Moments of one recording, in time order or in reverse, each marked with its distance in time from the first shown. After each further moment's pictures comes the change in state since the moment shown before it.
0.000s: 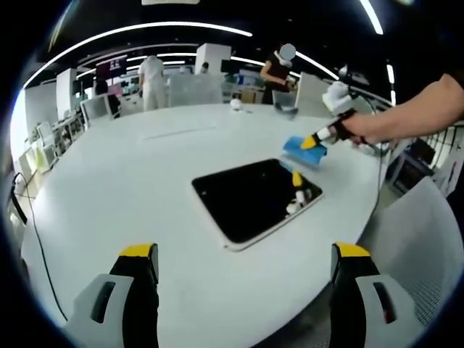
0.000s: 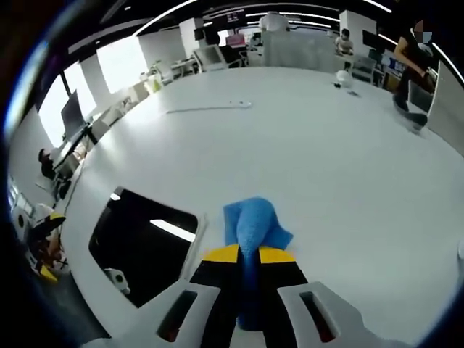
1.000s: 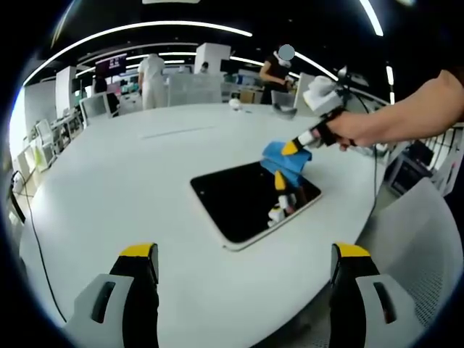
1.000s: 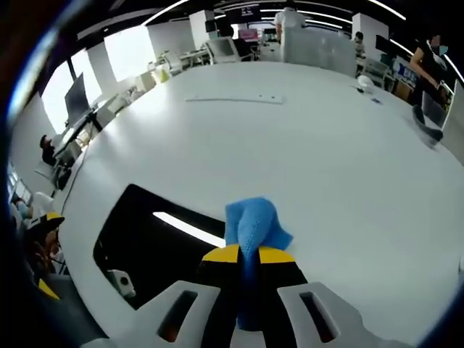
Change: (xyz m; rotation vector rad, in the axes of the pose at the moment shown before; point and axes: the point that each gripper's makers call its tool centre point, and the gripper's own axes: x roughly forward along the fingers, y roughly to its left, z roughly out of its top) left arm 0.000 -0.002 0.001 -0.008 0.000 -0.013; right arm 0.028 0.064 0.007 -0.083 0.041 0.001
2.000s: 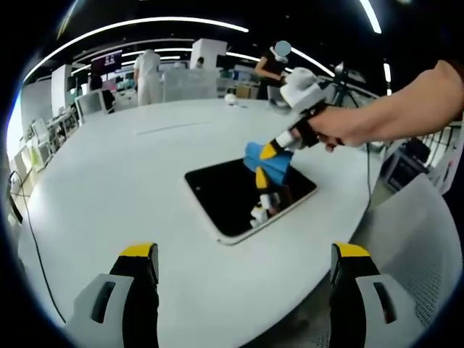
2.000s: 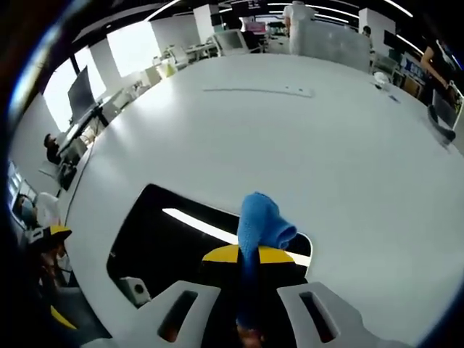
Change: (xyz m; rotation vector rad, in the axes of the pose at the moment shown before) left arm 0.003 -0.002 -0.009 0.004 0.030 -0.024; right arm 0.022 0.053 0.005 0.018 0.028 0.050
